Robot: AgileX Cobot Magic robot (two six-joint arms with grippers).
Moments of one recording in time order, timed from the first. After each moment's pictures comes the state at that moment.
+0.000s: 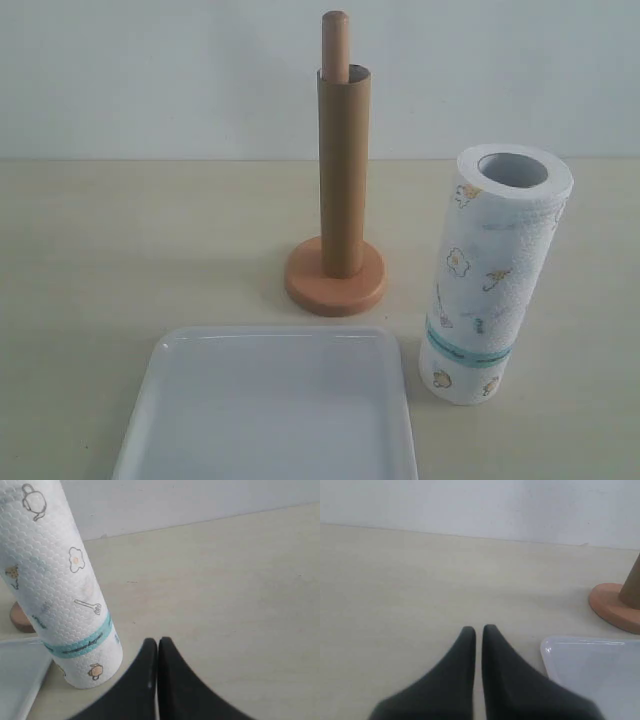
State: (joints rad) left arm -0.07 0.01 0.00 -0.04 0.32 -0.09; right arm 0.24 0.00 0.00 -0.25 0.36 0.47
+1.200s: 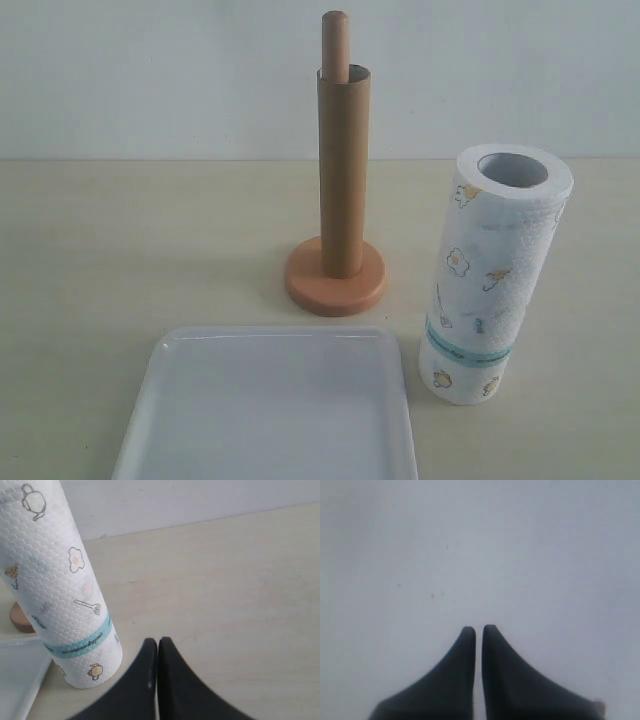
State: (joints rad) left arm -0.07 0.01 -0.24 -0.13 -0.16 -0.21; right arm 0.24 0.00 0.00 -0.25 0.36 0.47
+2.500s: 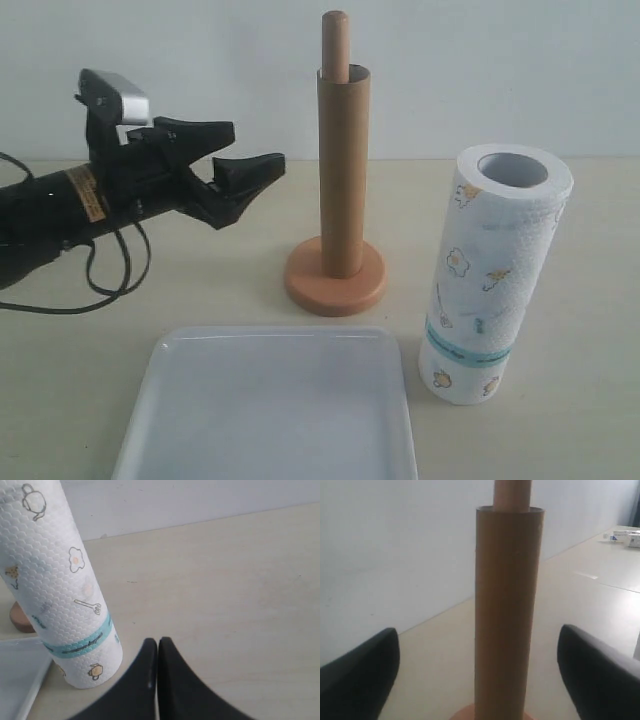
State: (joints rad) left arm -0.26 1.87 -0.84 0.76 -1.04 -0.44; right arm 0.24 0.00 0.00 -0.25 0.36 0.47
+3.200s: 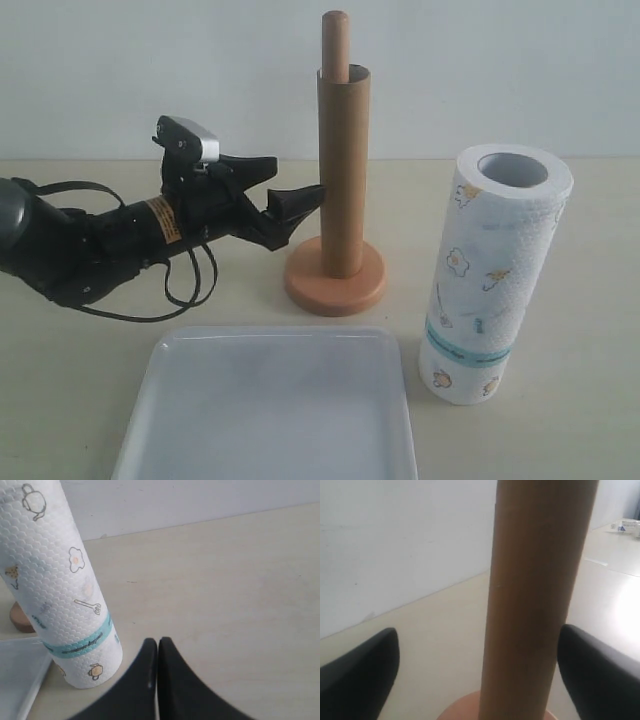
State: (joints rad) left arm -0.33 2.13 -0.99 0.65 -1.07 -0.38; right arm 0.24 0.00 0.00 -0.25 0.36 0.47
